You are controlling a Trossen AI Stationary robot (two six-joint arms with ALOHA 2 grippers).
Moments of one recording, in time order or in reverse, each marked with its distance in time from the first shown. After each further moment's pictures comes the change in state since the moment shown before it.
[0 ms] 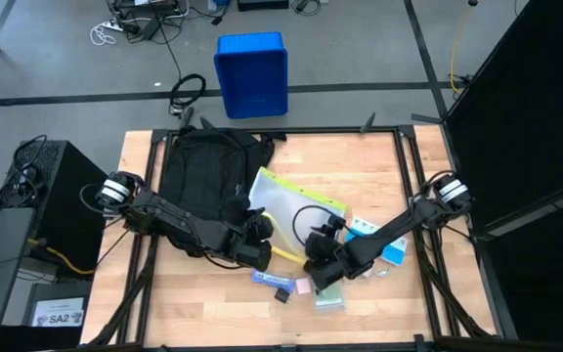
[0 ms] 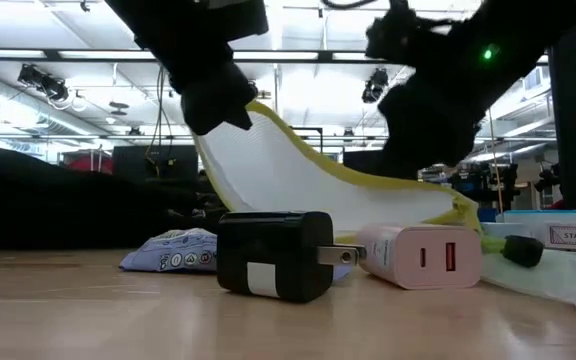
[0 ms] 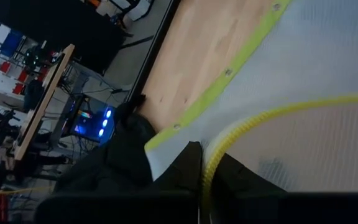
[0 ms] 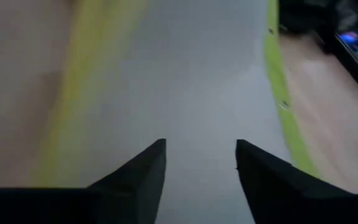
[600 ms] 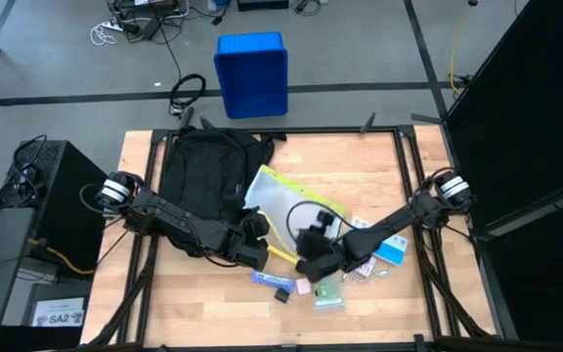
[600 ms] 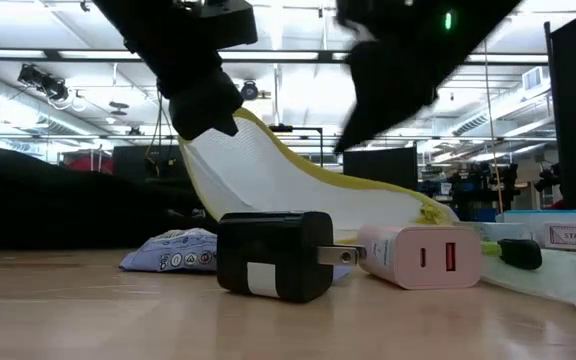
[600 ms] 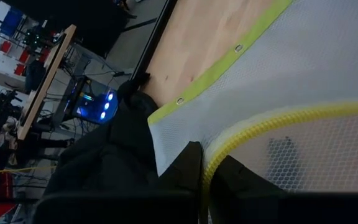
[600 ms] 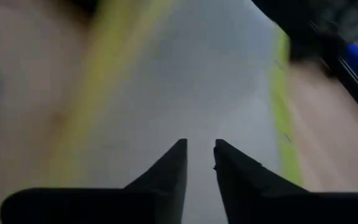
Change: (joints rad) left arm 0.000 0.000 0.000 -0.110 0.012 -0.127; right arm -0.036 -0.024 0.077 0.132 -0.064 -0.241
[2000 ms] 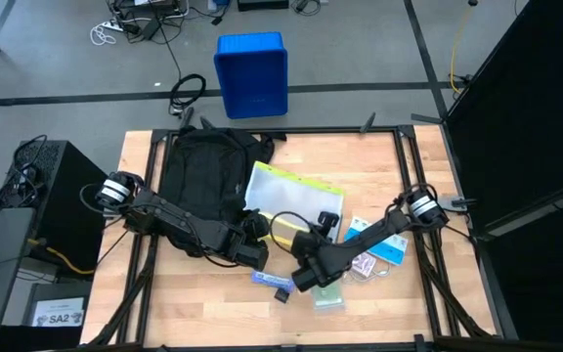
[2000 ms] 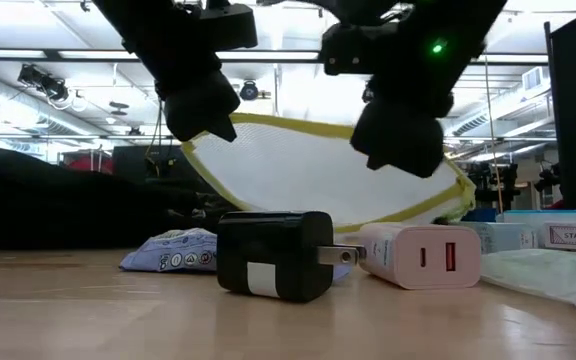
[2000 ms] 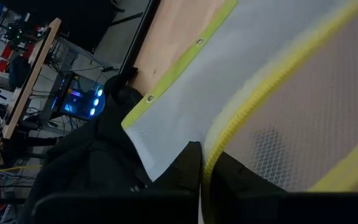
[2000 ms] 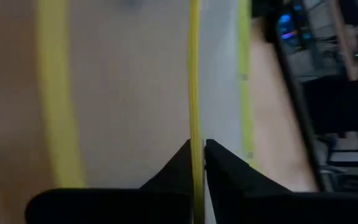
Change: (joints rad) left arm 0.001 0.000 0.000 -0.002 0.055 0.004; right arm -0.008 0.279 0.367 -0.805 0.112 0.341
